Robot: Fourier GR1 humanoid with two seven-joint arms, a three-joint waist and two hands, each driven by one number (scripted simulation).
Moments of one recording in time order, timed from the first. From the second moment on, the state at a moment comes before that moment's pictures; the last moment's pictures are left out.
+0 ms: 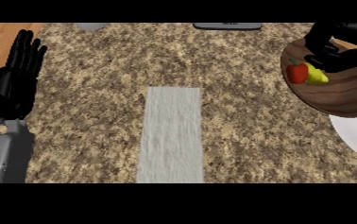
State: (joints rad) left arm -0.29 0.30 0.22 -1.48 0.13 0.01 -0.01; right arm -1.01 -0.89 0.73 -0.74 0.12 0.34 -0.97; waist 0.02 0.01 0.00
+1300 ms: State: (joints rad) left arm -0.27 0.29 0.22 -1.49 0.12 0.01 -0.02; right arm -0.93 -0.51 0.51 -0.49 -0.01 0.38 -0.82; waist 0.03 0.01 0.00
